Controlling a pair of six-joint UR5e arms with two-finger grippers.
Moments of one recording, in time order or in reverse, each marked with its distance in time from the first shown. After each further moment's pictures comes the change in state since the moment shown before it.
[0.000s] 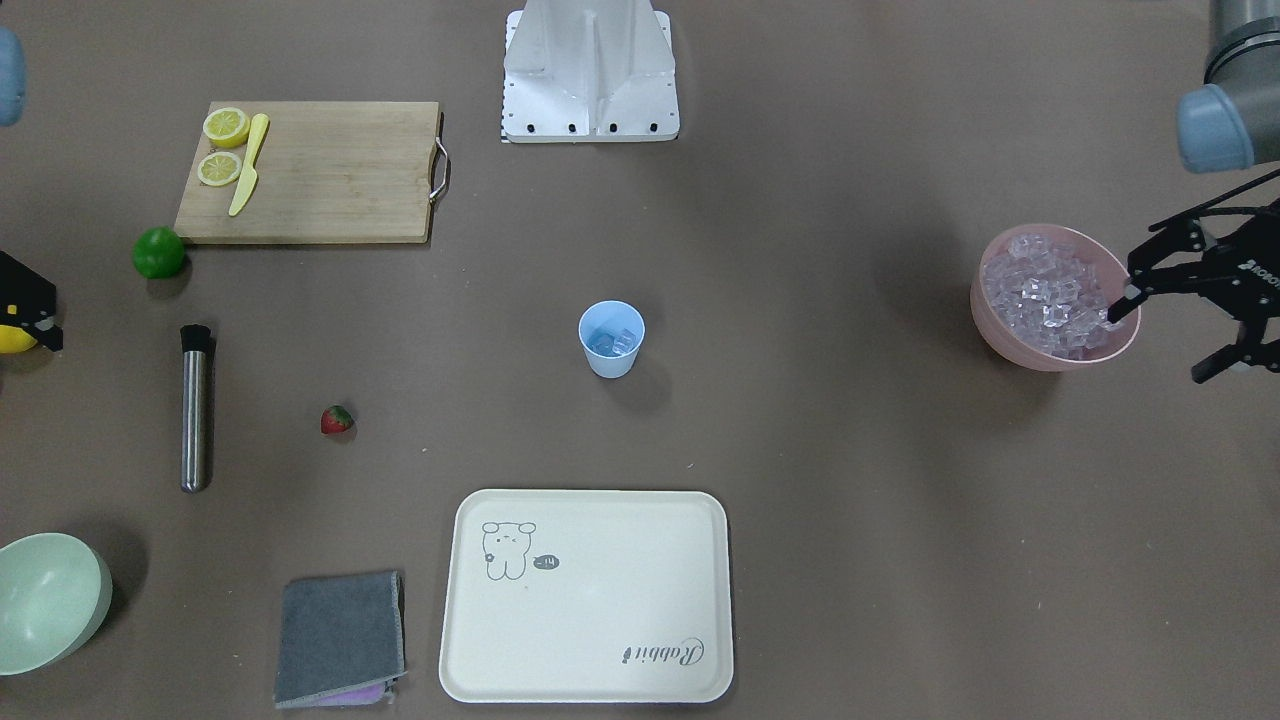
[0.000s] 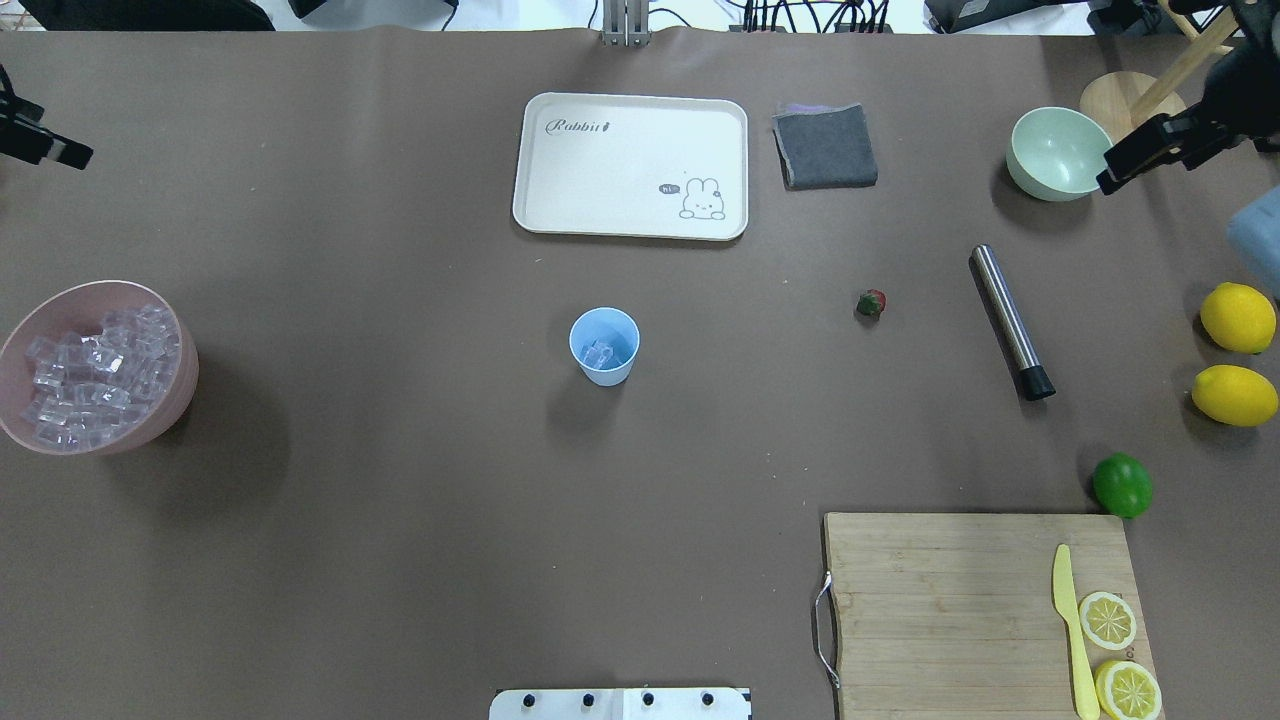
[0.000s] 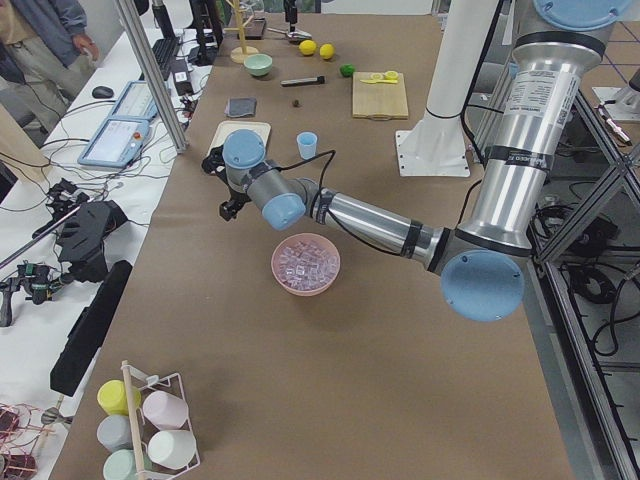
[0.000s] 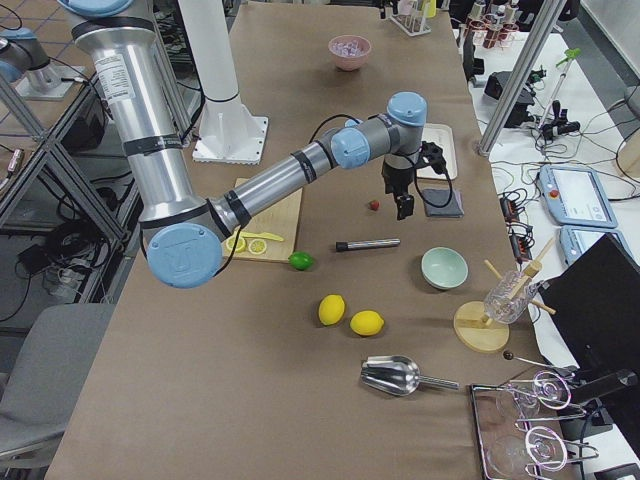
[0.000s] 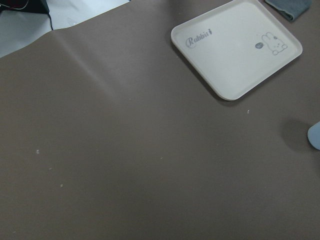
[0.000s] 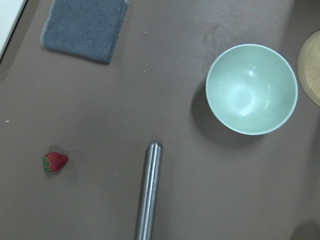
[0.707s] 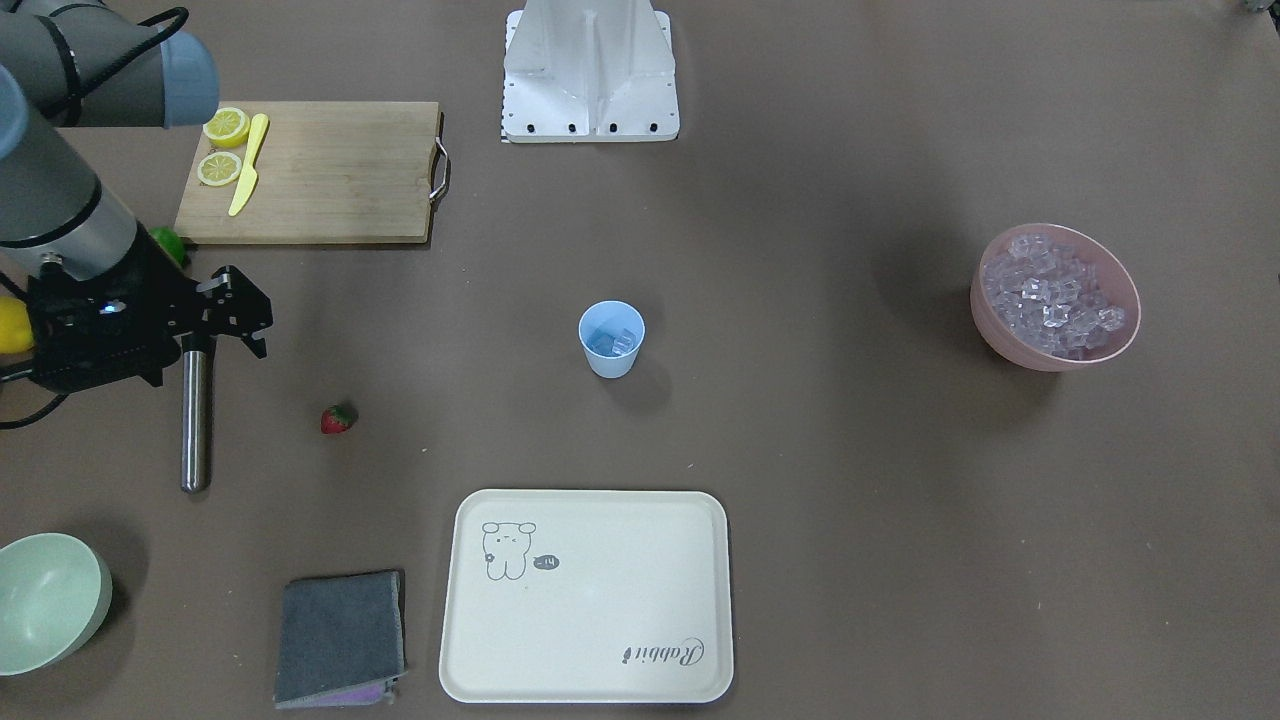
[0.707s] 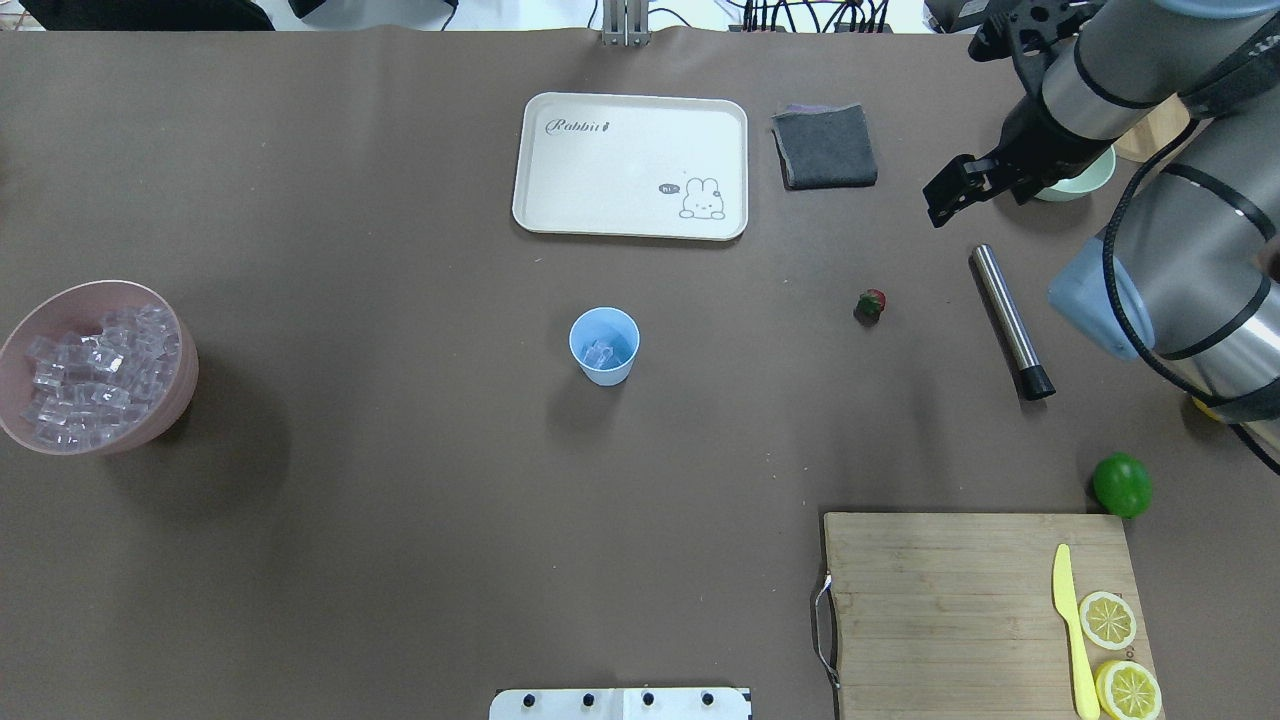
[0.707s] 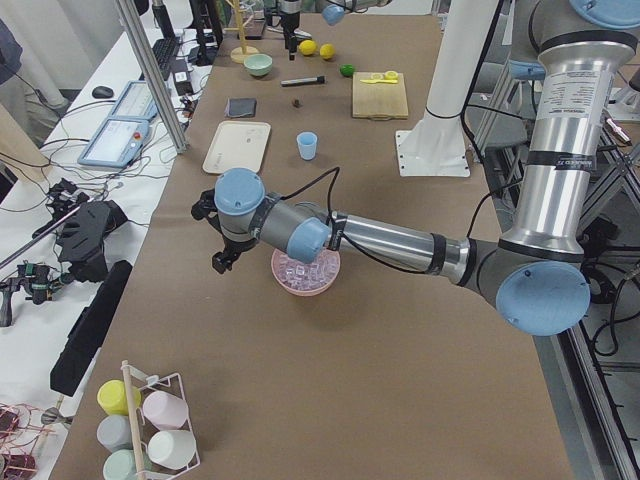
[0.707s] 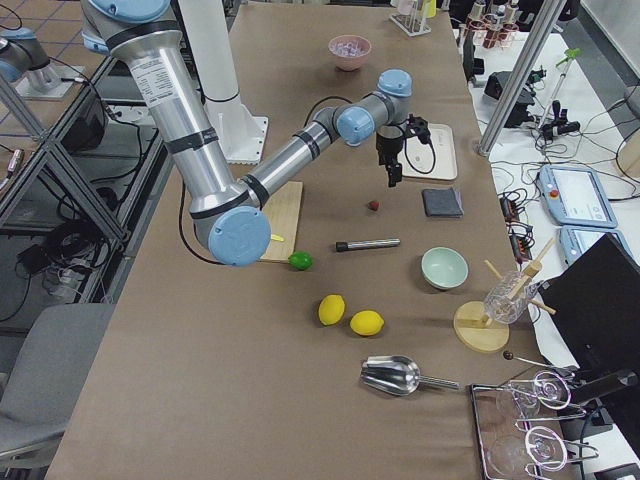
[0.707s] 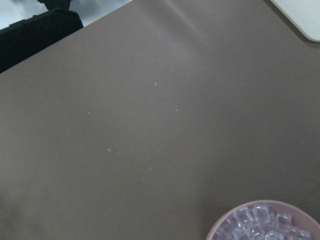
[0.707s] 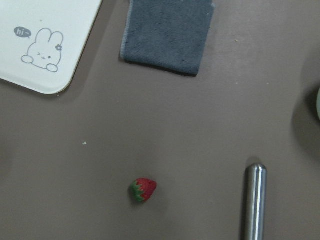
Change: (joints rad) left arm -0.179 0.132 -0.023 0.208 -0.044 0.316; right arm -0.223 0.122 -0.010 0.036 -0.107 0.264
